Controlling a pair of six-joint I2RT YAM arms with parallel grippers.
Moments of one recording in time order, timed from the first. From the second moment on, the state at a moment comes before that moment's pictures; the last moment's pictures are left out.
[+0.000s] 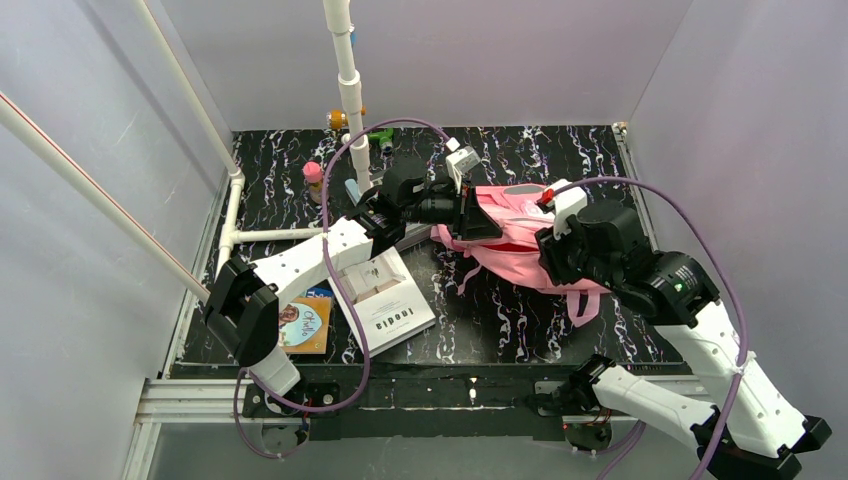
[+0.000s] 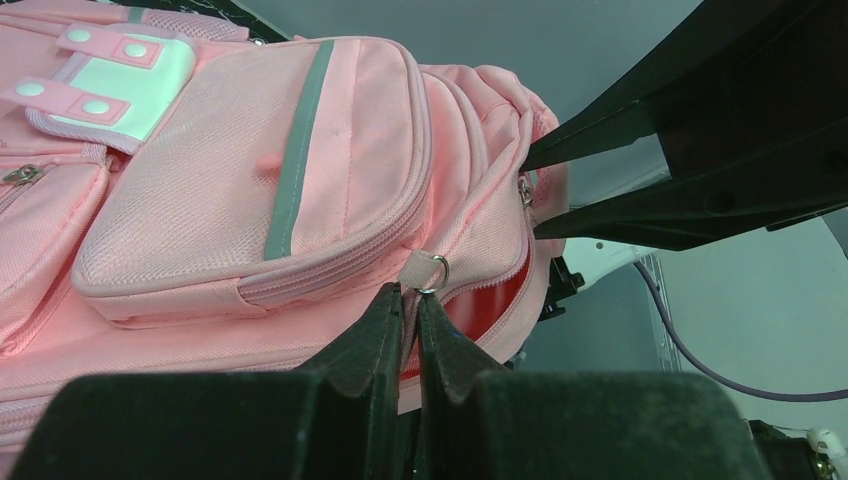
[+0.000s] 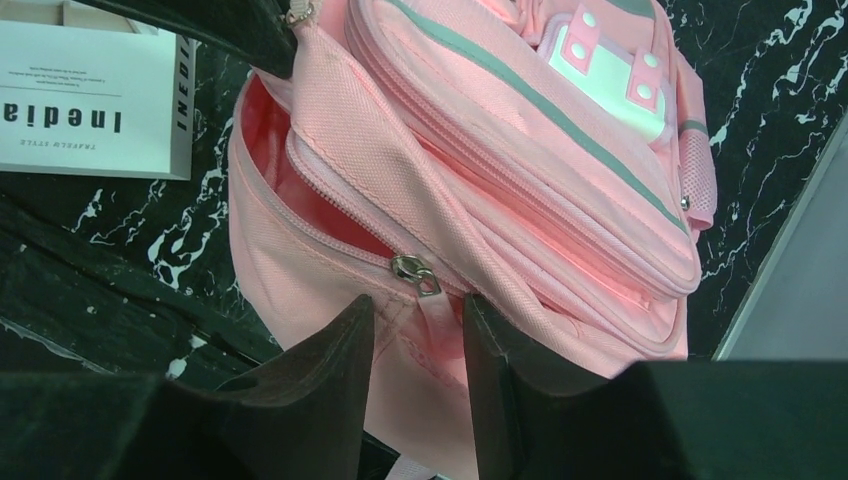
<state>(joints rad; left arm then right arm) -0.77 1.62 1.28 0.14 0.74 -0.50 0.69 0.87 1.29 -1.10 0.15 -0.02</state>
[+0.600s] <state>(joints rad) -0.77 1.63 1.28 0.15 0.72 -0.51 0.69 0.82 1.24 -1.05 0.40 0.02</state>
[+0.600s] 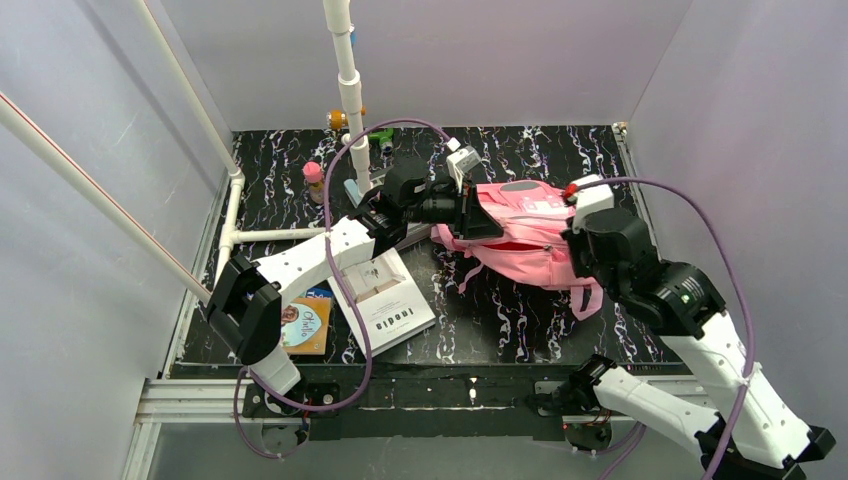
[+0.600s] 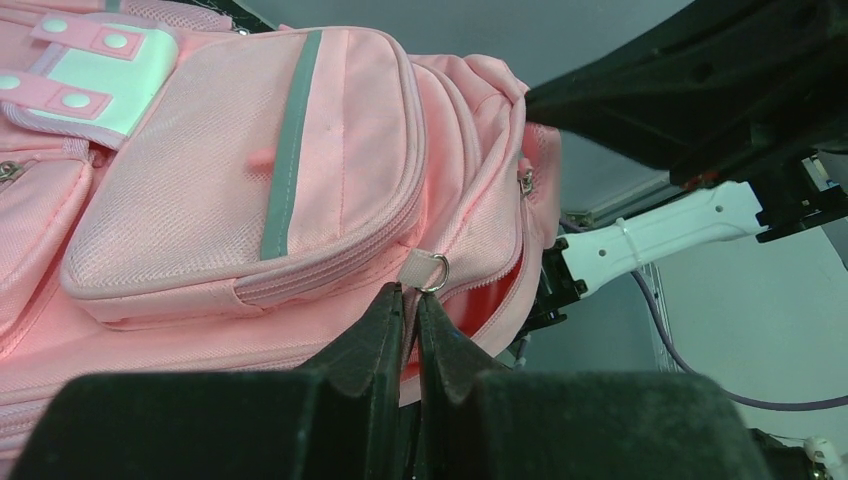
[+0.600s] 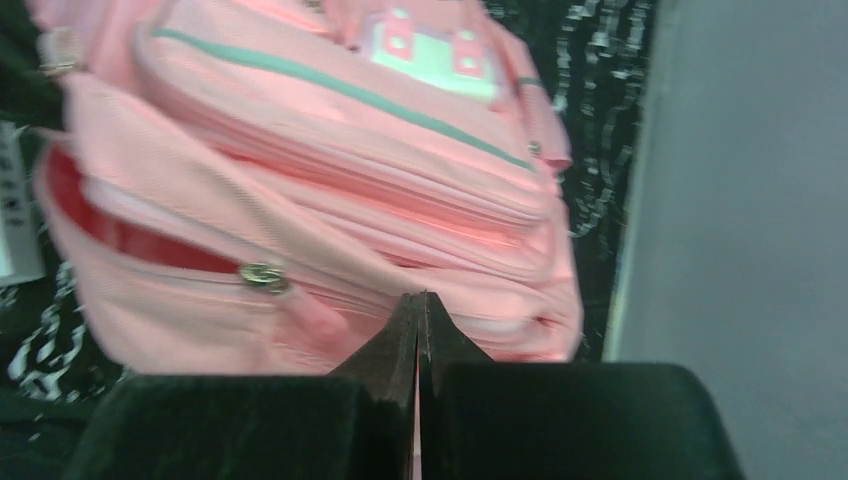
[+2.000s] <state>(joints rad) -0.76 1.63 1.28 0.16 0.77 -0.55 0.69 0.74 1.08 -0.94 0.26 -0.23</state>
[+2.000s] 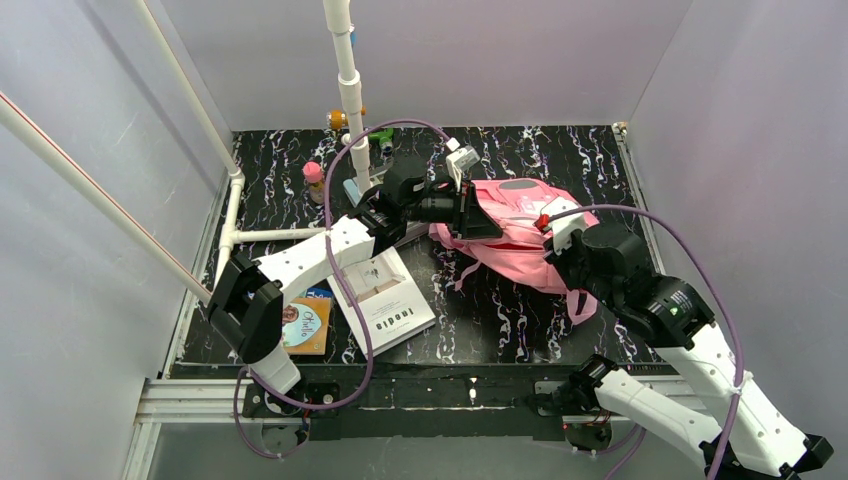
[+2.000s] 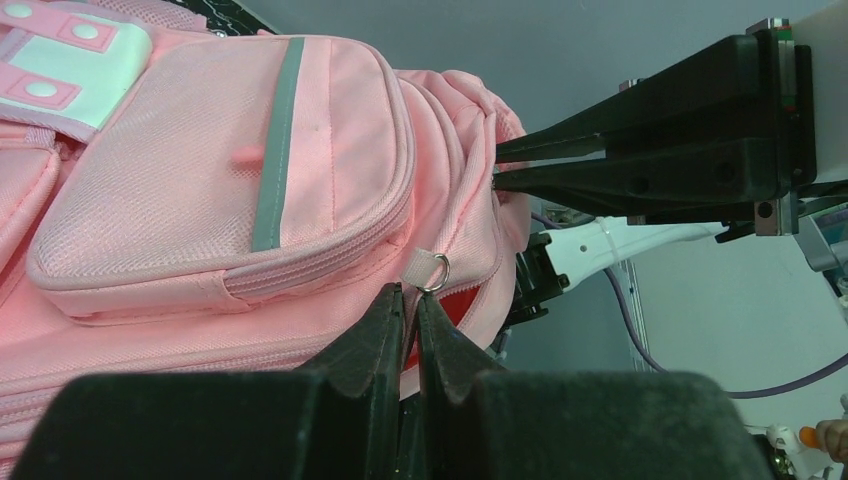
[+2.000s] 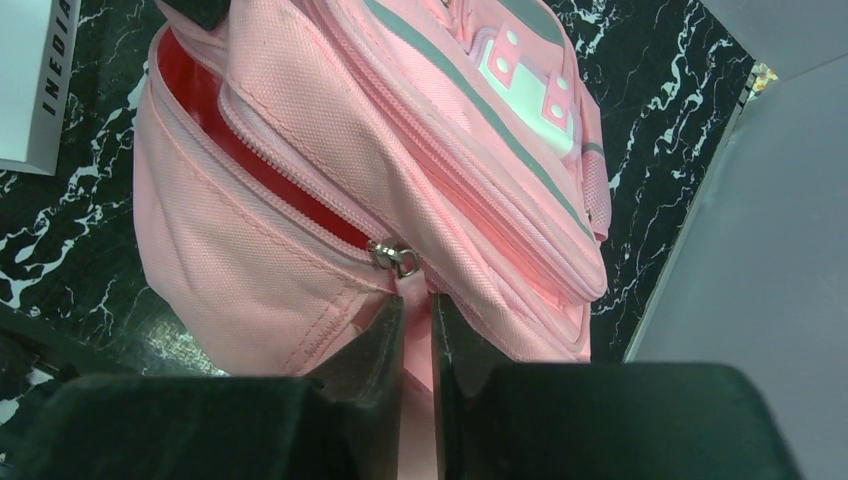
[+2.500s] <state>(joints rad) -0.76 1.64 1.28 0.18 0.77 -0.57 0.69 0.70 1.06 -0.89 0.29 -0.25</state>
